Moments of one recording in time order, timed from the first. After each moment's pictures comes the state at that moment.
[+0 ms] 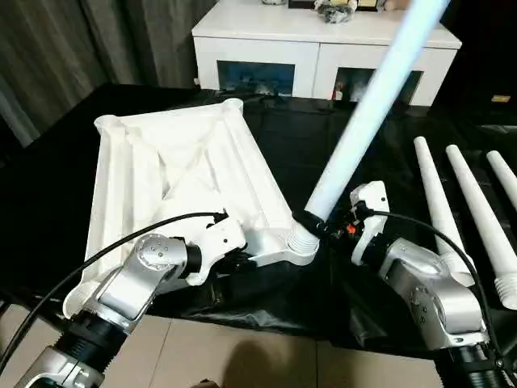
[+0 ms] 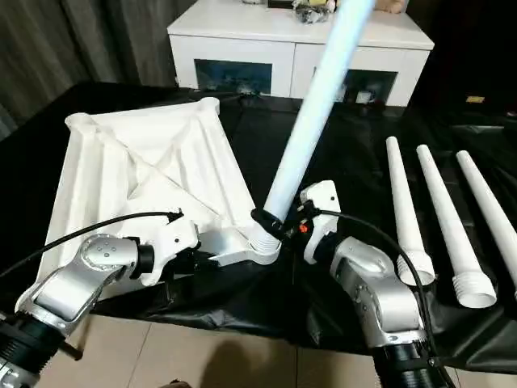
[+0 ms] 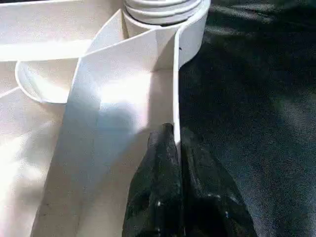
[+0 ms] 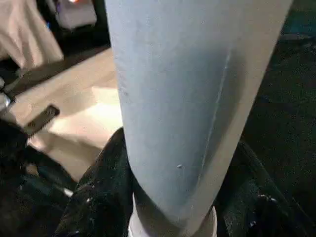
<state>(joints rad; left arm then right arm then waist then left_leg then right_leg) -0.38 0.46 -0.39 0.18 -0.03 0.32 -0.92 -0.25 -0.29 0.09 0.02 0.31 0.38 0.65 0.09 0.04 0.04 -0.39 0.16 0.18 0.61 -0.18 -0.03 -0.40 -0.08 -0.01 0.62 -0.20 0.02</state>
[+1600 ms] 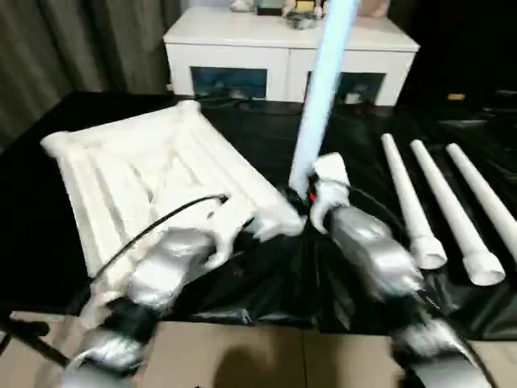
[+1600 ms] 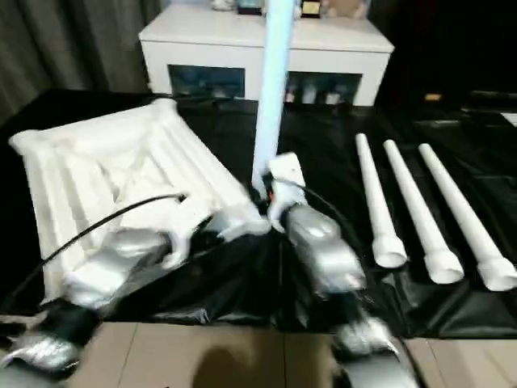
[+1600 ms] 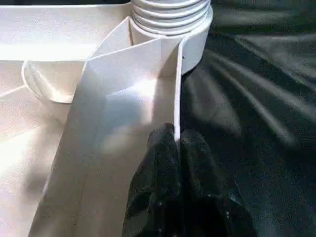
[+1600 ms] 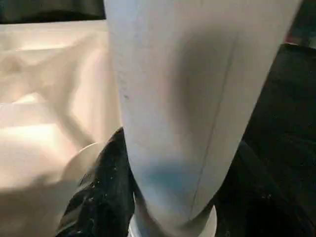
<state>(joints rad) -0.52 0.21 -0.30 0.38 0.03 0.51 -0.61 -0.59 -0.06 0.09 0.50 0.11 0.31 0.17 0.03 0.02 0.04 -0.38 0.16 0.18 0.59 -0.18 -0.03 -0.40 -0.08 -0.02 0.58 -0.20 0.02</state>
